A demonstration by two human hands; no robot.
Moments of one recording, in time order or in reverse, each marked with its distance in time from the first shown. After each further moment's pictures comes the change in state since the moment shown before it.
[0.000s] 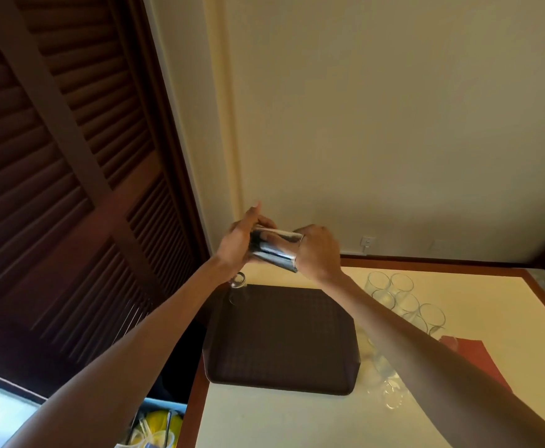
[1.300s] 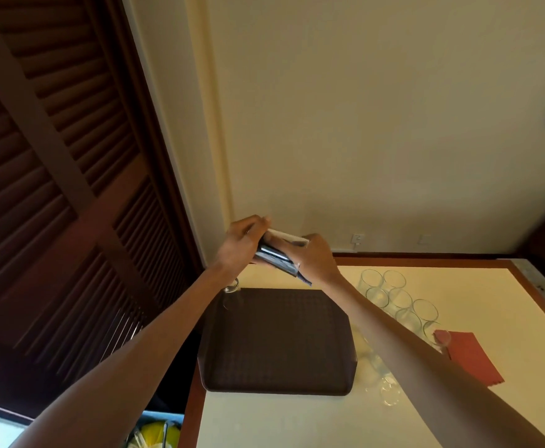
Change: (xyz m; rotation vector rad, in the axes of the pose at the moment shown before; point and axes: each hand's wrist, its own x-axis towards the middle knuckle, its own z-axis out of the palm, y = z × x) left_hand 0.013 -0.005 0.008 0.216 0.038 0.186; right_hand -0.008 0.002 0.003 0.560 -0.040 0.166
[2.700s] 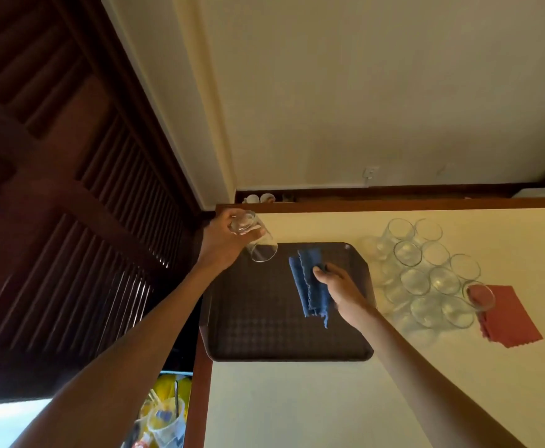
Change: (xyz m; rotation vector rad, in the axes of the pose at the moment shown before) left_hand 0.058 -0.179 -0.023 0.305 0.097 -0.219; right_hand -0.023 0.183 0.061 0.463 -0.114 0.774
